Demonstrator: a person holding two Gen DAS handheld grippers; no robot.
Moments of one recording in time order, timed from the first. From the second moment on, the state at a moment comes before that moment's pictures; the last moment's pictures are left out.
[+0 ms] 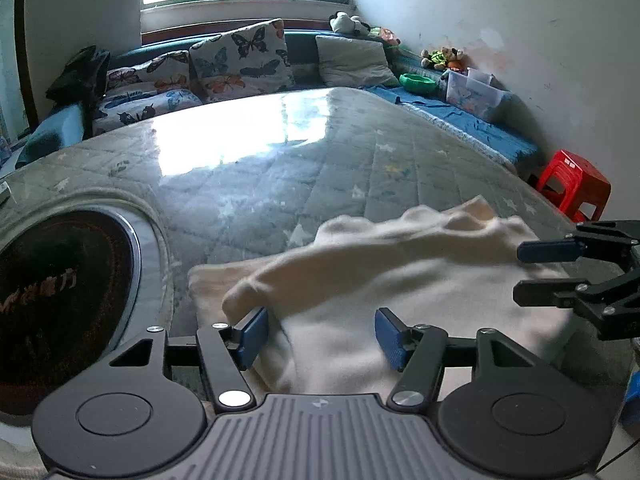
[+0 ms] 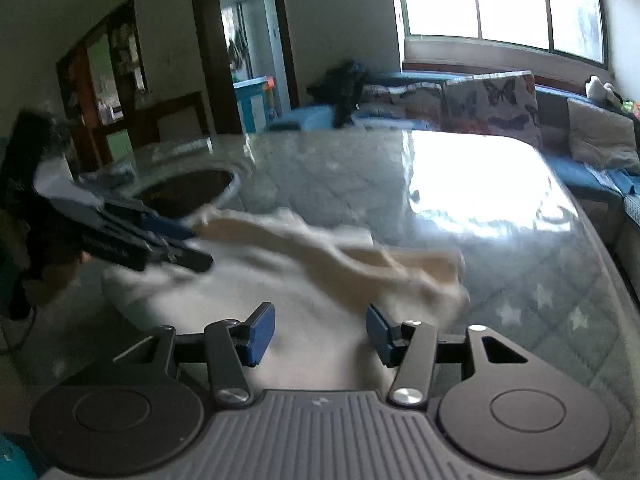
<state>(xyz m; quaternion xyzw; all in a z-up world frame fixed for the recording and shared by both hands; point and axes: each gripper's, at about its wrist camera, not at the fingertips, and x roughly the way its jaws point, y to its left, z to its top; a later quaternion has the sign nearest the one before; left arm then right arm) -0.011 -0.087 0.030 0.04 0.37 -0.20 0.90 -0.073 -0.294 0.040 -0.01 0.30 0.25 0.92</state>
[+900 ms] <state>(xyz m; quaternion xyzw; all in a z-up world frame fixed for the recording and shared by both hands) 0.041 -0.091 0.024 0.02 0.40 -0.17 0.90 -0.020 -0.277 0.037 -0.02 0.32 0.22 0.92</state>
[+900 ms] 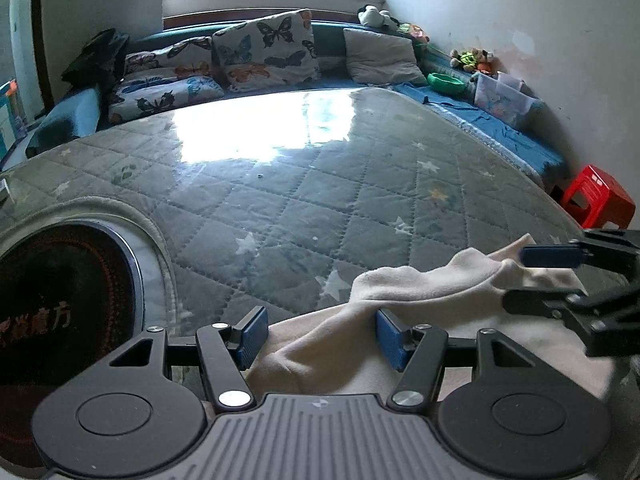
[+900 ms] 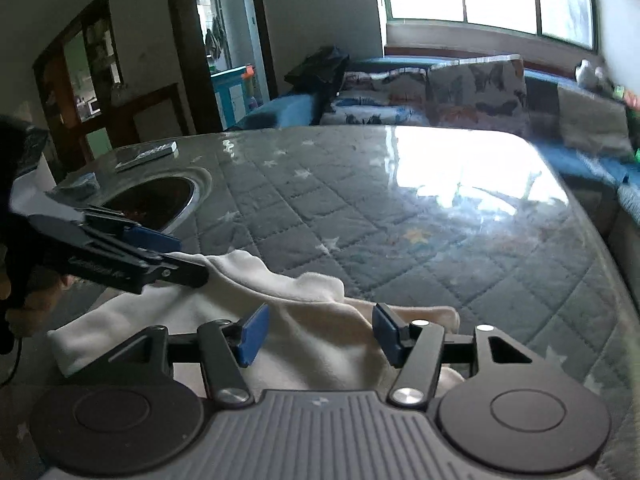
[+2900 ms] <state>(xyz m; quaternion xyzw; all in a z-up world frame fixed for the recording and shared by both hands) -0.057 -0.037 0.026 -0.02 0.39 -0.10 0.91 -0.074 -0.260 0.016 -0.04 0.31 0.19 0.93</state>
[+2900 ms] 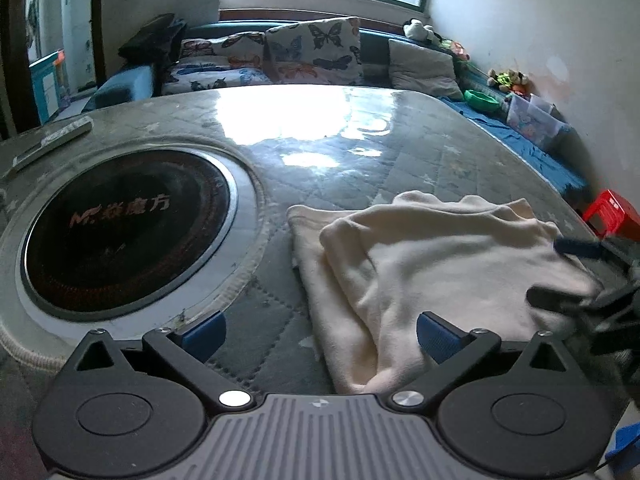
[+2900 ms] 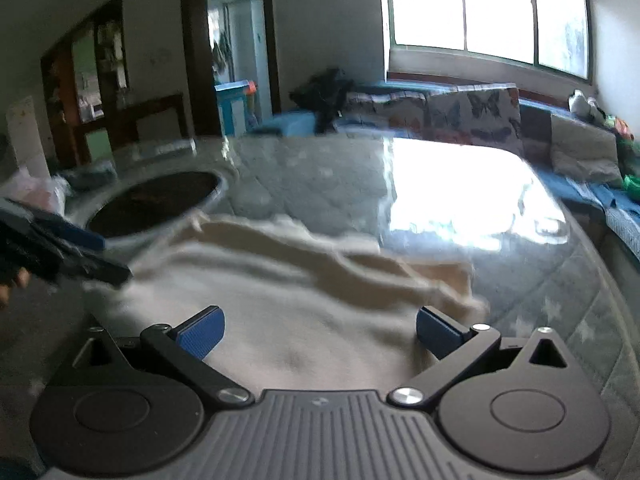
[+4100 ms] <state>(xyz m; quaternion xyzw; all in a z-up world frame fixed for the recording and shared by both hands) -0.071 0.010 0.031 -0.07 0.41 -0.06 0.91 -0.092 -0.166 0.023 -0.15 0.28 0.26 0.91</state>
